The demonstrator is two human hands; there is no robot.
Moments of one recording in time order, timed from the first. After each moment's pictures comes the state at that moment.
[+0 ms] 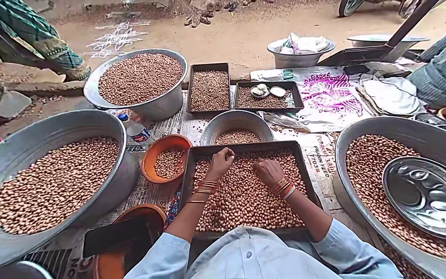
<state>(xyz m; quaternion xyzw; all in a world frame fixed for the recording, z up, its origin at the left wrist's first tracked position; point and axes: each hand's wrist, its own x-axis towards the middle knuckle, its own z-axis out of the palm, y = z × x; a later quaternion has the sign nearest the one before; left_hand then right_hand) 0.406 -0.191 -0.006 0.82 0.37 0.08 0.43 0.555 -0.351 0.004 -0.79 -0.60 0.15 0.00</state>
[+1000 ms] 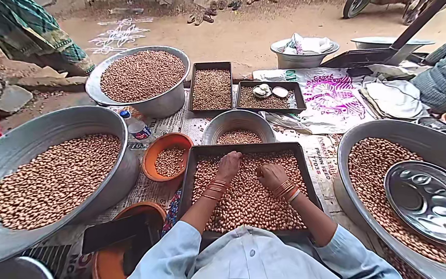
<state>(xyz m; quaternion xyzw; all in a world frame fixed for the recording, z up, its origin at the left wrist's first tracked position) 0.436 -0.206 -0.024 0.91 0.33 -0.03 0.24 0.558 -0.355 0.008 -0.79 -0.56 0.24 -0.03</state>
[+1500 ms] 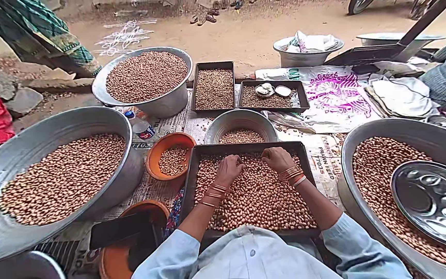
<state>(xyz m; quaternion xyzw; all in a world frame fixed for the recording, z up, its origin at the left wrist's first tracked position) 0.418 -0.214 -0.016 0.88 0.37 -0.02 0.29 0.597 -0.331 0.022 -0.83 -0.51 0.22 0.09</state>
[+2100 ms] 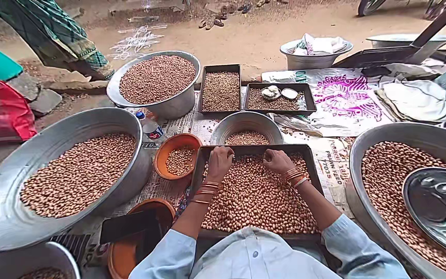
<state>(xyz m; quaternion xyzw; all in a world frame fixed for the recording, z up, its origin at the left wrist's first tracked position) 0.392 -0.185 0.019 0.87 0.43 0.07 0.22 0.598 -0.319 0.003 -0.81 -0.49 0.26 0.15</state>
